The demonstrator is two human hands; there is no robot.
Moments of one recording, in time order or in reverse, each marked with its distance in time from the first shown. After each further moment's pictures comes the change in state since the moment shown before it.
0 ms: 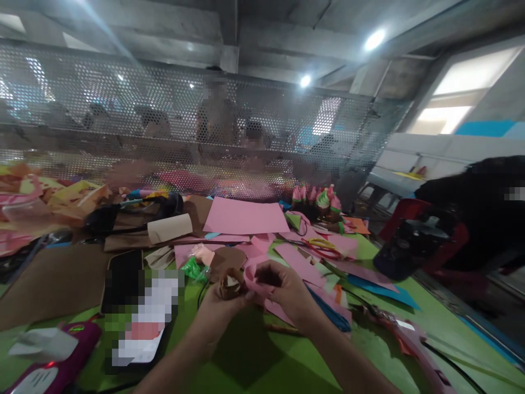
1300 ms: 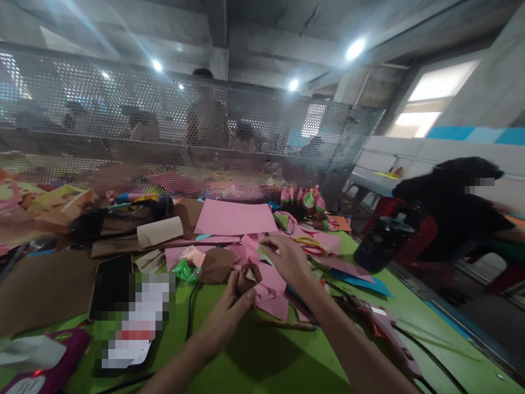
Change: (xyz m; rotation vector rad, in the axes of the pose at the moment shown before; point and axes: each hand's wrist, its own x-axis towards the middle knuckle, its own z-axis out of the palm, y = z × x) left_hand -0.007 -0.001 0.015 0.361 -0.255 0.093; right_hand 0.032 -0.018 -0.043 -1.004 0.164 -0.230
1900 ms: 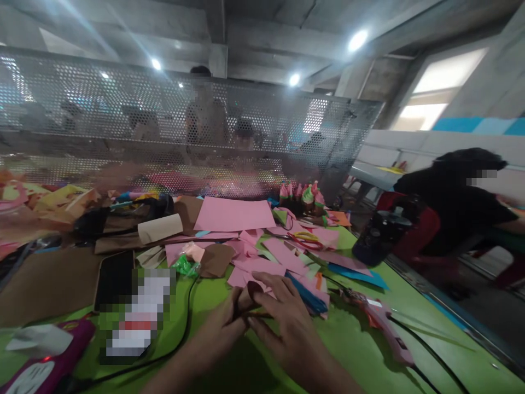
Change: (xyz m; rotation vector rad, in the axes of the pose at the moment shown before) left_hand -0.027 -0.004 -0.001 0.120 -0.187 -0.030; right_hand -0.110 -0.050 -0.014 0.137 -0.141 -0.167
